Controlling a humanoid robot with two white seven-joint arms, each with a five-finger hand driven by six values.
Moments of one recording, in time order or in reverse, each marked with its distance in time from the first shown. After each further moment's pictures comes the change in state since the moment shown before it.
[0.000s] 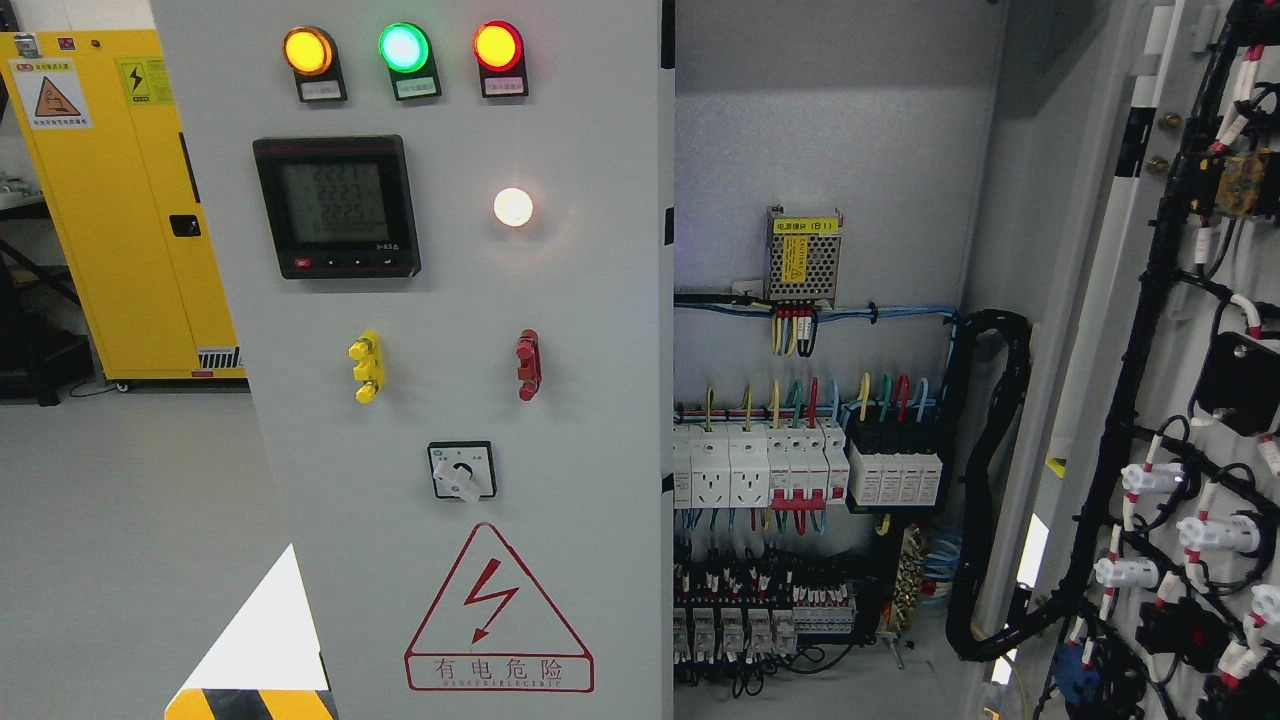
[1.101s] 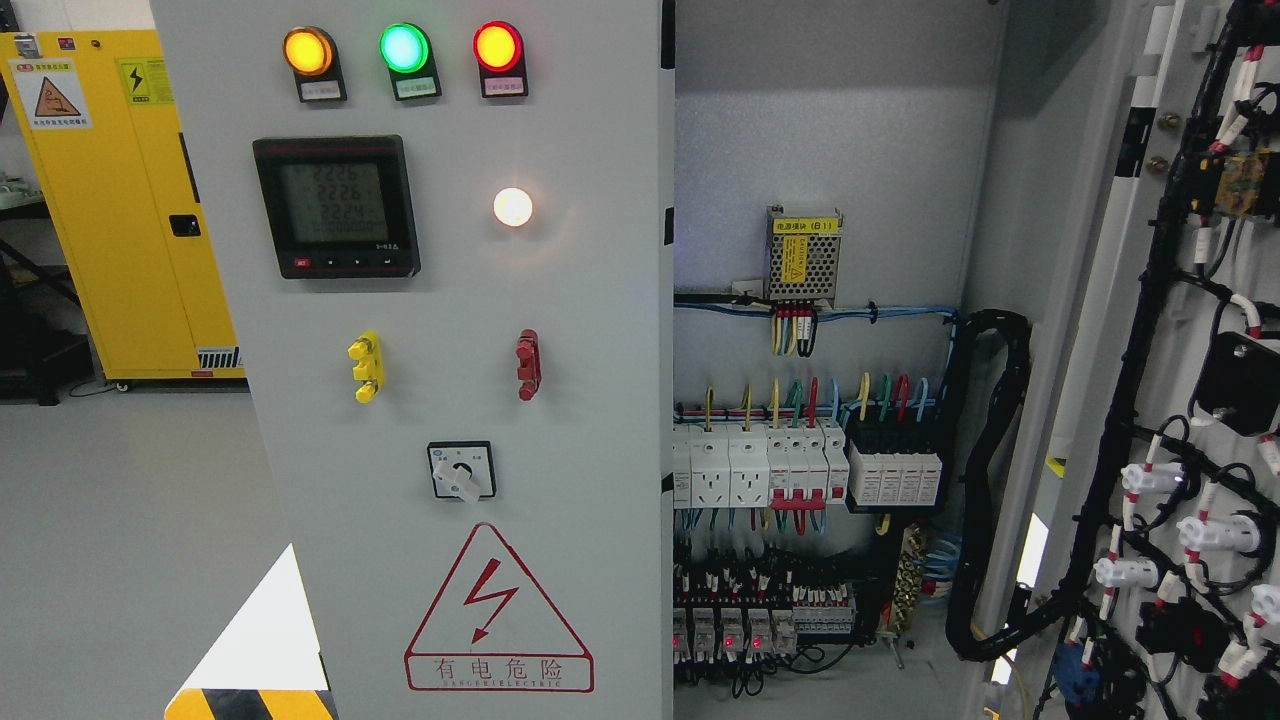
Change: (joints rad) left arm 0.005 0.010 -0.009 -0.050 0.091 0.012 -0.058; right arm -0.371 0.063 -0.261 1.337 0.158 0.045 0.002
